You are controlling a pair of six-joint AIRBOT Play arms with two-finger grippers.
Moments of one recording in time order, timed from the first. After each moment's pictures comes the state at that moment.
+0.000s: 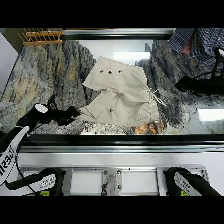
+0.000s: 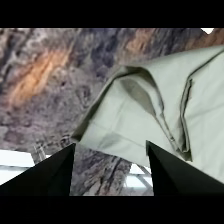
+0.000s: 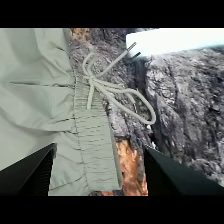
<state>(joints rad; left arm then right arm) 0.05 -1.36 0.71 0.87 -0.78 -1.57 -0.20 -1.07 1.20 -1.21 1.10 1.49</state>
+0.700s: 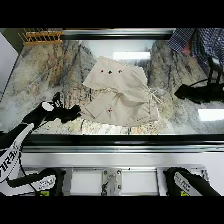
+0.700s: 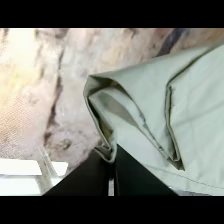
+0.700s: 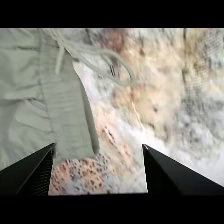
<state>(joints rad) -0.01 -1.38 0.75 0.89 -0.75 -1.54 -0.23 -1.07 1.07 -1.27 1.16 1.51</state>
